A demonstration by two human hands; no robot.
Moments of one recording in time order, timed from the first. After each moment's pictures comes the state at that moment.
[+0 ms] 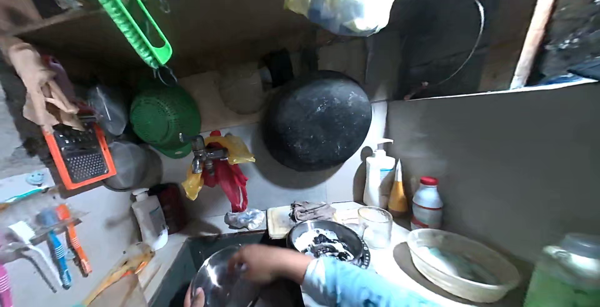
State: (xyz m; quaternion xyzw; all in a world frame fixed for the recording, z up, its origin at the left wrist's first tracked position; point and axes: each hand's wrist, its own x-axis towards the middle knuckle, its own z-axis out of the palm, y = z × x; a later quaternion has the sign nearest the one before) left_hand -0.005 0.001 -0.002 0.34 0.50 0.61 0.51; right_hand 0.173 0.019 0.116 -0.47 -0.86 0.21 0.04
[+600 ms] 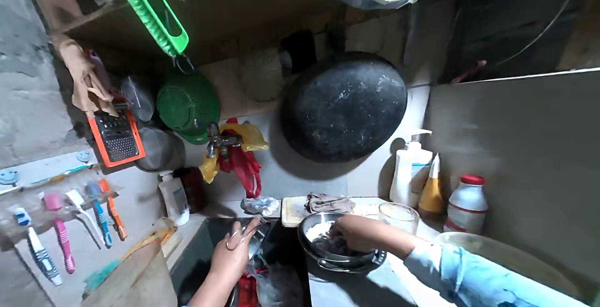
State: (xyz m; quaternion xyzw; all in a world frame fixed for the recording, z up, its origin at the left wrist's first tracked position) left_hand 0.043 0.013 0.092 0.80 0.59 0.07 0.00; right_hand 0.345 -0.007 0.121 -0.64 -0.76 0.11 -0.10
